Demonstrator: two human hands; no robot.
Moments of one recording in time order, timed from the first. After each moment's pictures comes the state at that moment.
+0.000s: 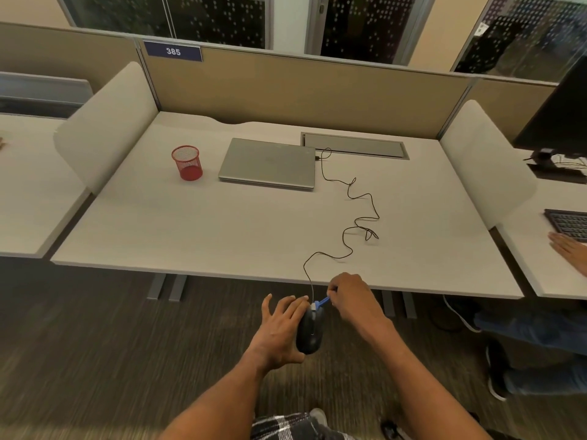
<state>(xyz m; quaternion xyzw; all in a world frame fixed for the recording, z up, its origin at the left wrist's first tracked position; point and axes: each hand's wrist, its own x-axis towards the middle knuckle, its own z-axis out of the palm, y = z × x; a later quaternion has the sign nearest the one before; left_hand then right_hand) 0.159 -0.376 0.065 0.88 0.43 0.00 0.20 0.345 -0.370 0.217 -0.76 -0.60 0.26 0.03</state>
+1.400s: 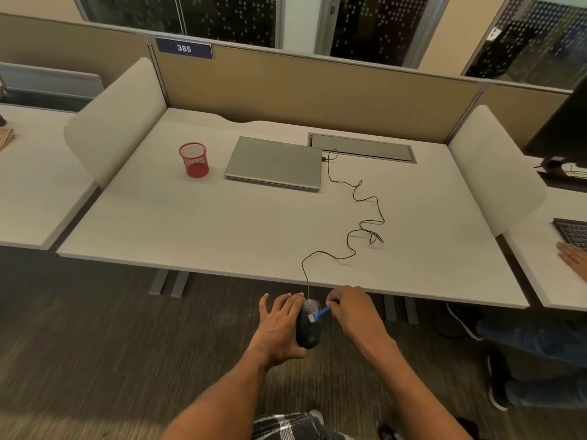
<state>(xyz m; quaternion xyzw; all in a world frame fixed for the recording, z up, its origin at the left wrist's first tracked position) 0.161 -0.372 0.066 0.85 0.48 0.01 0.22 0.347 -0.385 0.199 -0.73 -0.63 0.27 0.03</state>
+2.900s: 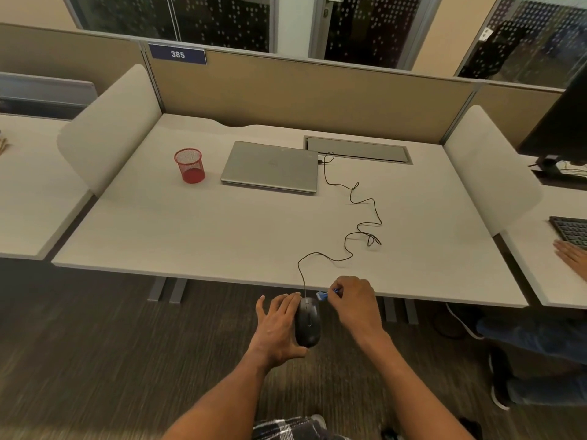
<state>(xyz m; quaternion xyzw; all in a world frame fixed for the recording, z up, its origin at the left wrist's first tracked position) 0.162 -0.363 0.070 0.83 0.50 0.03 0.24 0.351 -0.369 0.187 -0.77 -0.57 0.23 0.19</state>
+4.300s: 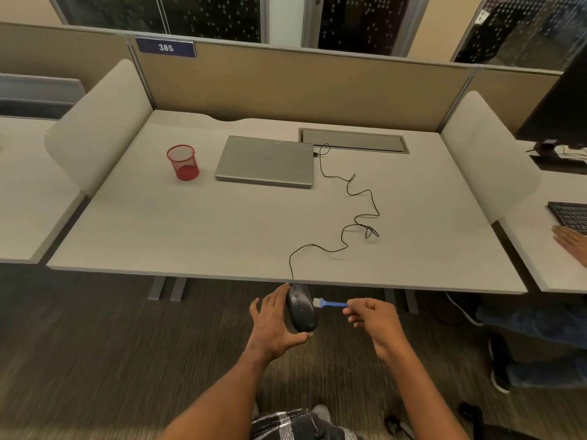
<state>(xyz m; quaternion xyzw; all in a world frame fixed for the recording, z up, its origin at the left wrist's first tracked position) 0.156 -0.366 0.069 0.75 0.54 0.15 0.34 0.401 -0.411 0.146 -0.74 -0.23 0.51 0.38</state>
